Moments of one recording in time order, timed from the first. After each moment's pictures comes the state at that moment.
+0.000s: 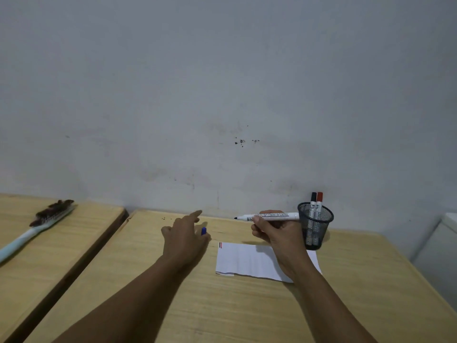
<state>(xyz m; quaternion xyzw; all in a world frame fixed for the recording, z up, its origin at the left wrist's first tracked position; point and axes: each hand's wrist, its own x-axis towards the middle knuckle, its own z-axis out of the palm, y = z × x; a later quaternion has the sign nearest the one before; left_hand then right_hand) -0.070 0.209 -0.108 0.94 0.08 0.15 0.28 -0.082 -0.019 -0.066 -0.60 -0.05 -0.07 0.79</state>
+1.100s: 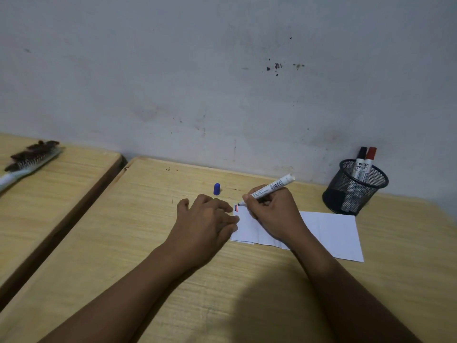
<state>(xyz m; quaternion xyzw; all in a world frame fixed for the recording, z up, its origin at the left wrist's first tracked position) -0.110 0.204 -0.129 0.97 -0.11 0.09 0.18 -0.041 0.022 -0.126 -0.84 -0.11 0.00 0.53</state>
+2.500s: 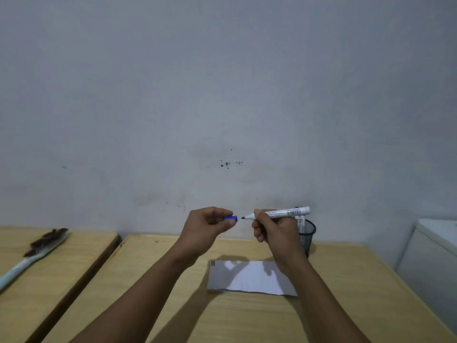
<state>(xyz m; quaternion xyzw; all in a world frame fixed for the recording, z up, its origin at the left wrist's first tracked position) -0.109 0.152 0.000 0.74 -0.08 0.10 0.66 -0.101 -0.028 -0.008 -0.64 -0.07 -0.11 0.76</state>
